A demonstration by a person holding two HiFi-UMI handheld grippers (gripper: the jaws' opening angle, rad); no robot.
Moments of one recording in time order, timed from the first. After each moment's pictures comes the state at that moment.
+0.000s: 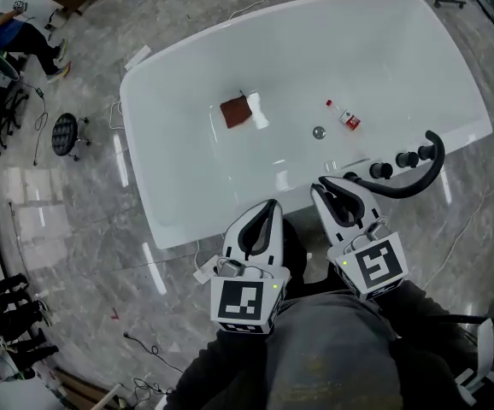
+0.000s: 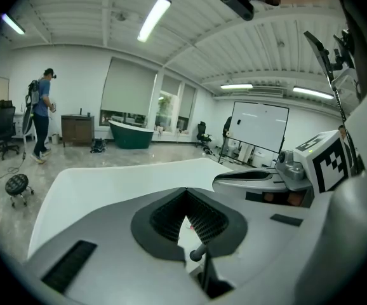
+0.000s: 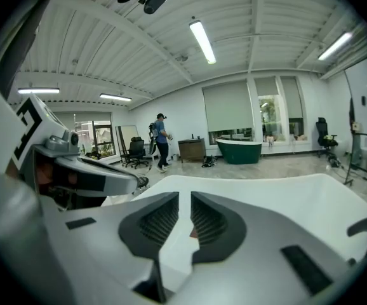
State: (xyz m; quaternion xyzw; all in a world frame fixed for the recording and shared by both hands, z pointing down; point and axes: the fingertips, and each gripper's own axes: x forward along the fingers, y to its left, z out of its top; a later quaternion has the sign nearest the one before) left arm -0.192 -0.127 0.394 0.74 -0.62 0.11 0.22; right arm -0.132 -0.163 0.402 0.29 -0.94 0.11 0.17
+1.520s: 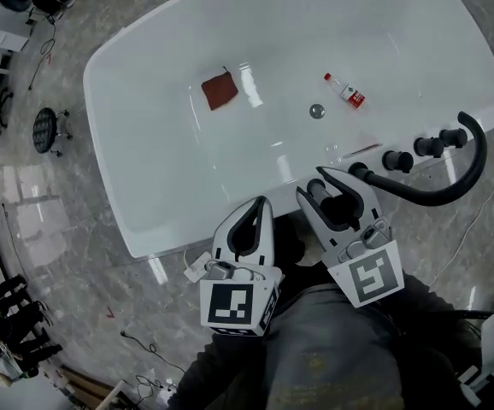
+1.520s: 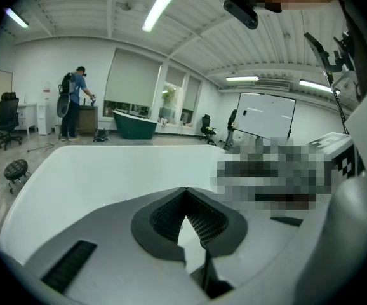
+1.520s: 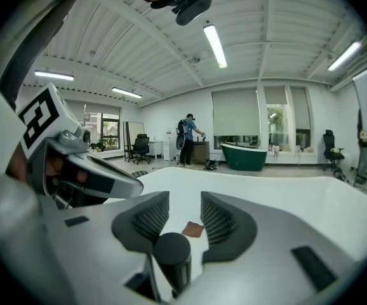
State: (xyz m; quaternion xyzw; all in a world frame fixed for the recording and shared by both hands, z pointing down) left arm -0.189 -0.139 0.534 0.73 -0.63 0.12 0.24; right arm -0.129 -0.172 0.525 0.27 -0.95 0.05 0.15
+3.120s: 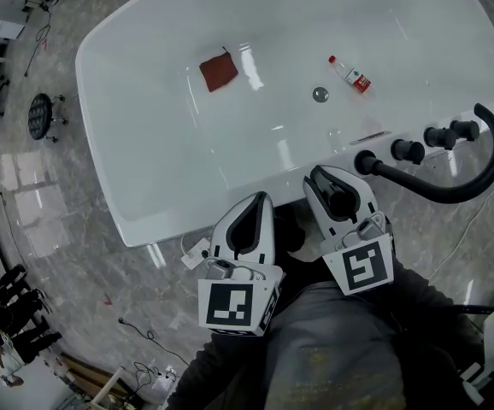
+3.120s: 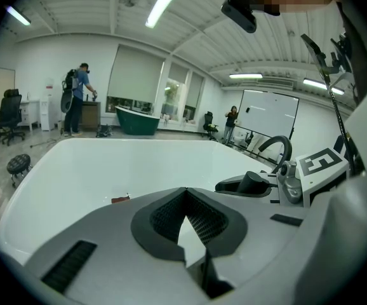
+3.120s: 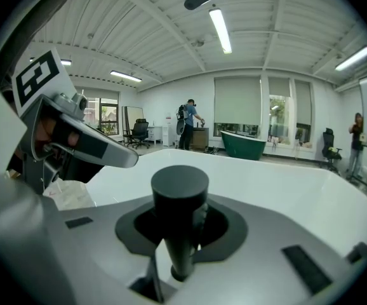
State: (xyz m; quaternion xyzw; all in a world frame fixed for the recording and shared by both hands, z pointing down) left arm -0.188 -0.127 0.559 0.72 -0.64 0.13 0.26; right arm -0.122 -0.160 0.591 0.28 -0.93 0.05 0.22
